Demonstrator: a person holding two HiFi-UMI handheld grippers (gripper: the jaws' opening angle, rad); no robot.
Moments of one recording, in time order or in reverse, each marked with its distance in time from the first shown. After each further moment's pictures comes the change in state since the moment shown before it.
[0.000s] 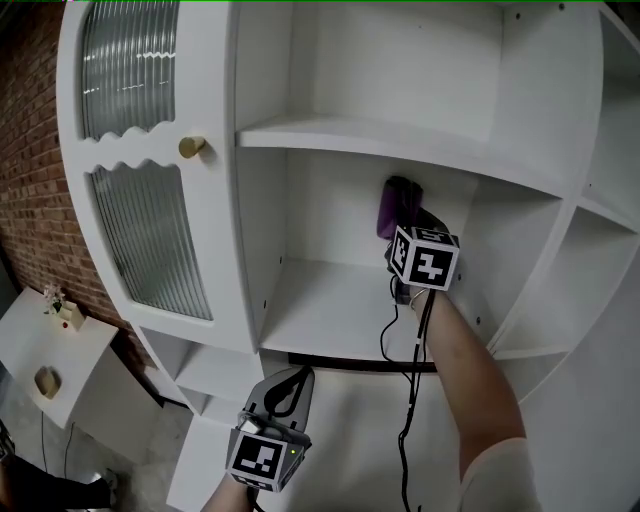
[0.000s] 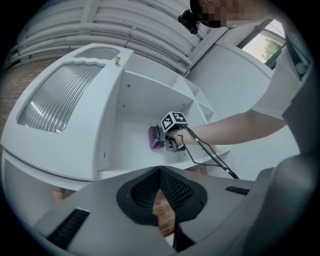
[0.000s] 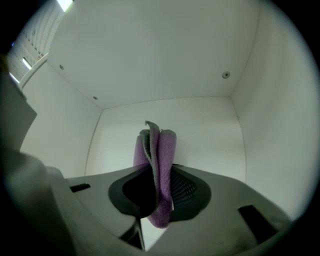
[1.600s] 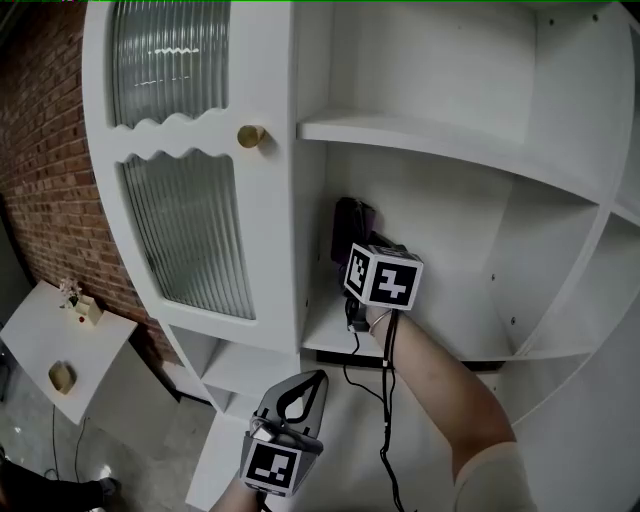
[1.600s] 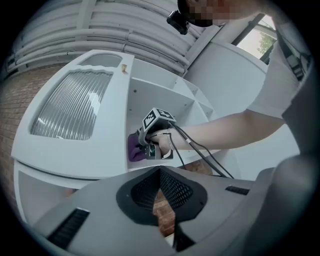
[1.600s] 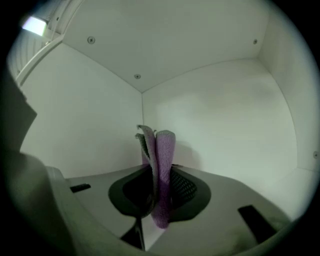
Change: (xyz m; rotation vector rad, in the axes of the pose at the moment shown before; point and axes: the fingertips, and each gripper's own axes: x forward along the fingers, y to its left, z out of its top) left arm -0.032 0.031 -0.001 0.064 0.001 0.015; right arm -0.005 0.175 -0.047 0.220 0.159 0.220
